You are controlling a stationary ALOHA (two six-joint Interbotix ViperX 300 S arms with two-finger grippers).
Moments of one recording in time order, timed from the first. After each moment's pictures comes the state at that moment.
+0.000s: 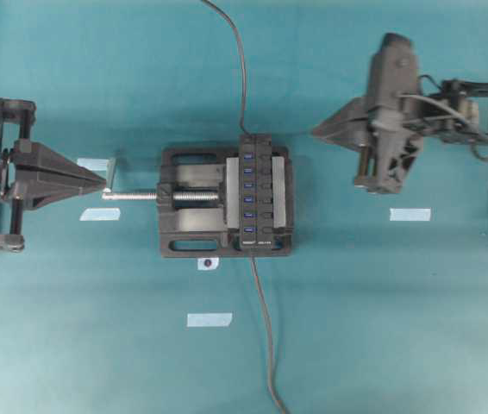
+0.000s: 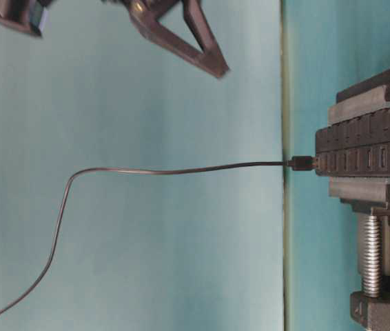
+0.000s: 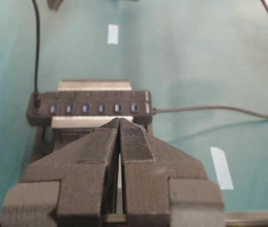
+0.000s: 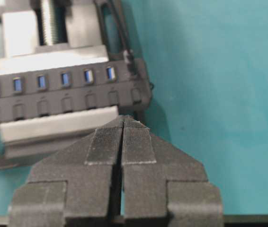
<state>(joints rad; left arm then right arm) 0.00 -0.83 1.11 0.01 -0.02 -0.02 -0.22 -0.31 0.82 -0.03 0.13 -0.05</state>
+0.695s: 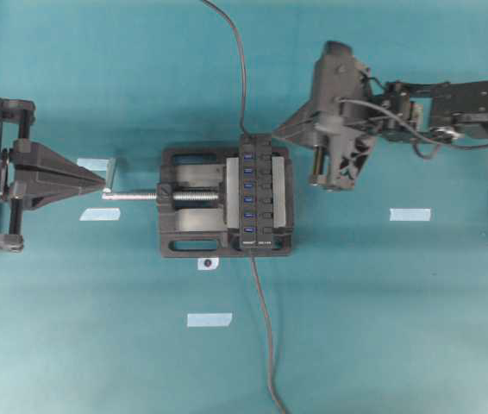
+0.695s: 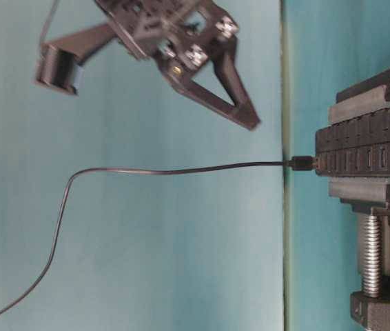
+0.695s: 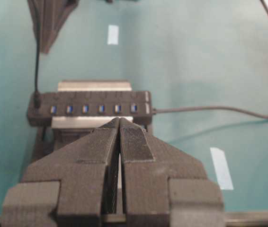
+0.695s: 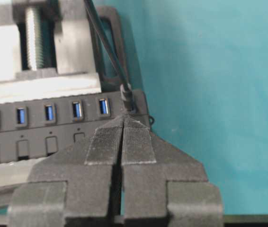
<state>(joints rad) 0.00 -0.83 1.11 0.01 -0.02 -0.02 -0.22 -0.10 0.71 -0.03 0.05 -0.09</state>
